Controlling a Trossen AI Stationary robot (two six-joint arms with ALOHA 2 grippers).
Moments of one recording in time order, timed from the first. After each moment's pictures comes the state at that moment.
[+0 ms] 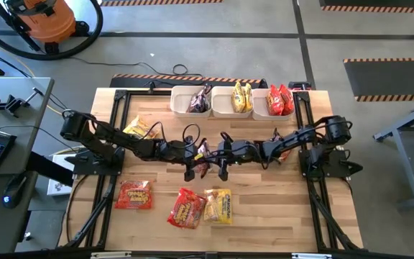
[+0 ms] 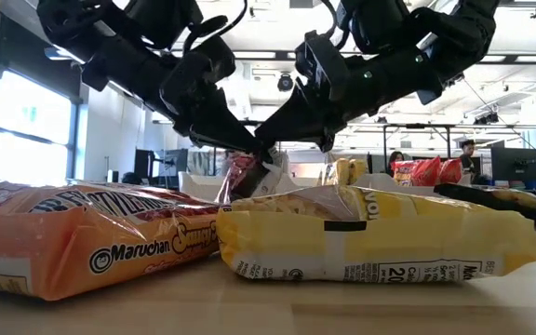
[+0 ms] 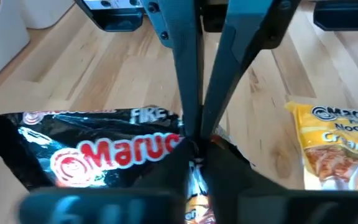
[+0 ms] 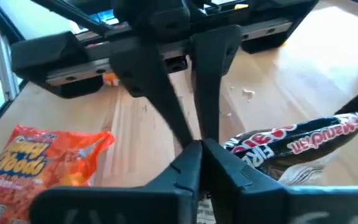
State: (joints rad) left arm -0.07 1.61 0.66 0.42 -0.11 -0.12; right arm 0.06 1.76 0.77 0.61 0.06 0.24
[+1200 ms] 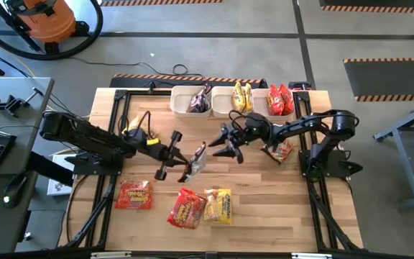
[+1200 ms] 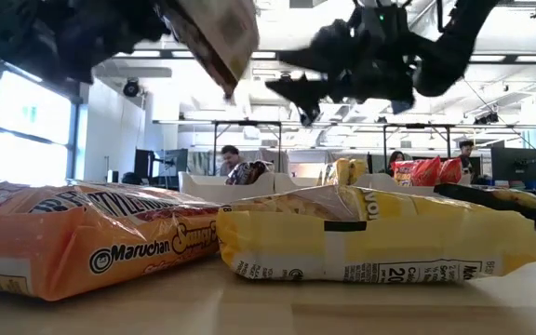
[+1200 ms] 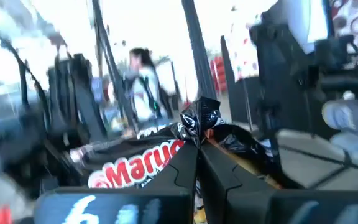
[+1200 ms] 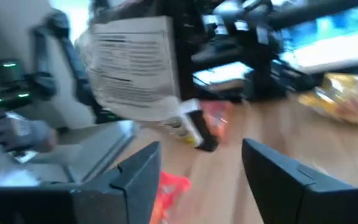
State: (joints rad) left arm -0.01 1.35 0.36 1.23 0.39 0.18; right arm -0.22 1.68 0.70 0.92 -0.64 0.28
